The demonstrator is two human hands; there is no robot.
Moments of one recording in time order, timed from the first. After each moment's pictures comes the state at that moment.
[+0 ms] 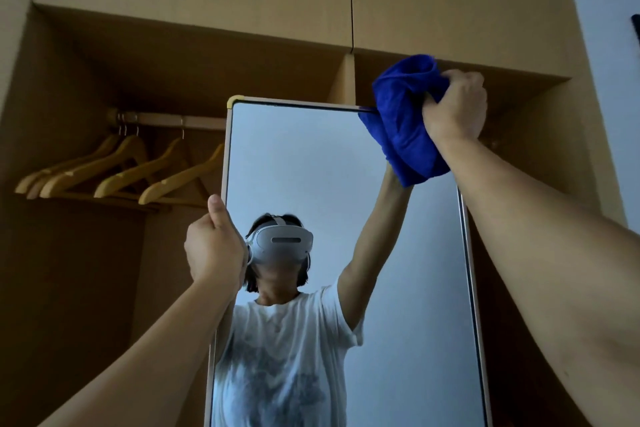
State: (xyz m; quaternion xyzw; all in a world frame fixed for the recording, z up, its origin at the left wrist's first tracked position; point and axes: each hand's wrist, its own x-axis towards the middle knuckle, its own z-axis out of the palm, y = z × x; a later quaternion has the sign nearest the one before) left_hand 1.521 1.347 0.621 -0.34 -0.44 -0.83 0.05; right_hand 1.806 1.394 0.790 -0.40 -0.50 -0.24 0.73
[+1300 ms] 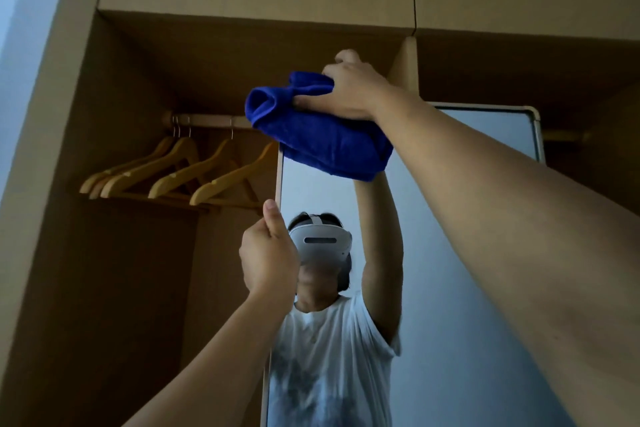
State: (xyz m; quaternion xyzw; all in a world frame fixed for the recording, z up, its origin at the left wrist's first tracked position) left_hand 1.517 1.361 0.619 -0.37 -0.43 -0.82 0.05; right_hand 1.634 1.374 0.834 -0.33 -0.81 -0.27 0.41
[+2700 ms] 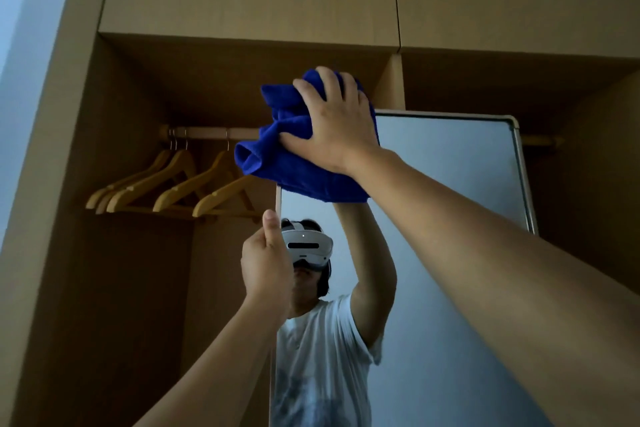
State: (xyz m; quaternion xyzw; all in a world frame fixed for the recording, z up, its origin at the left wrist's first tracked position) left_hand 1.514 1.341 0.618 -0.41 -0.37 -0.83 -0.09; right_hand 1.616 1.353 0.774 -0.25 -0.72 -0.38 0.52
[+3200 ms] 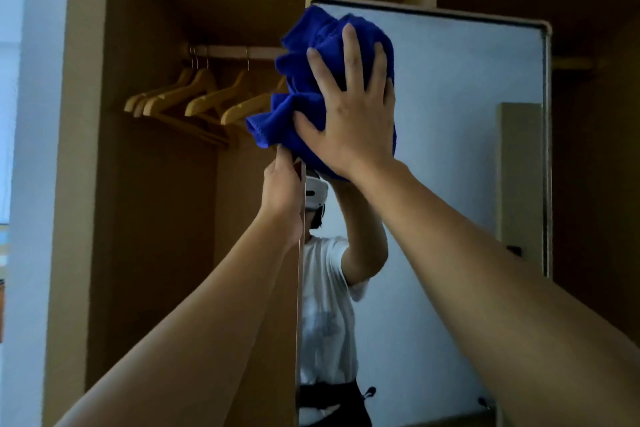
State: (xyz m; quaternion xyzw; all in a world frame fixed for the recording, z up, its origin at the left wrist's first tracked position) left_hand 1.515 1.305 0.577 -0.46 -0.30 -0.81 -0.22; right_hand 1.601 1.336 0.645 -0.29 -0.67 -0.37 0.57
